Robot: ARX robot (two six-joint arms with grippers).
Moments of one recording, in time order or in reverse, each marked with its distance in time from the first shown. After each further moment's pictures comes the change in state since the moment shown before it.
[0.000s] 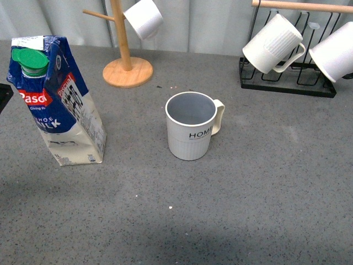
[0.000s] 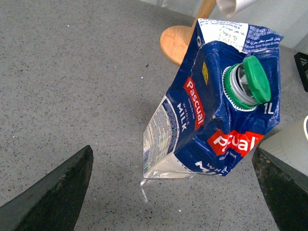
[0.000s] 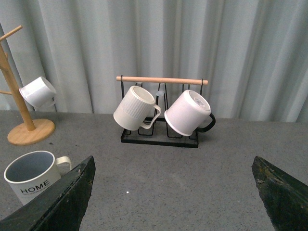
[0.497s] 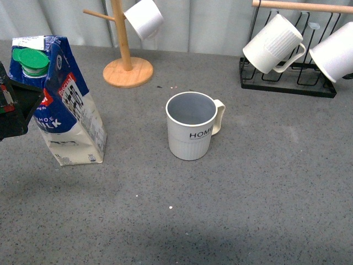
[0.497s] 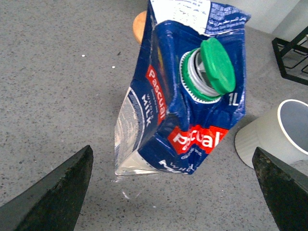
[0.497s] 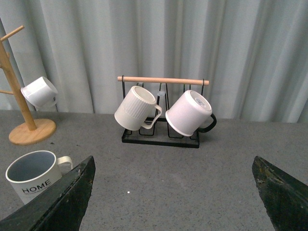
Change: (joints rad) left arm -0.069 0.080 0.052 -0.006 0.031 -0.034; right arm 0.000 0.000 0.000 0.000 0.000 0.000
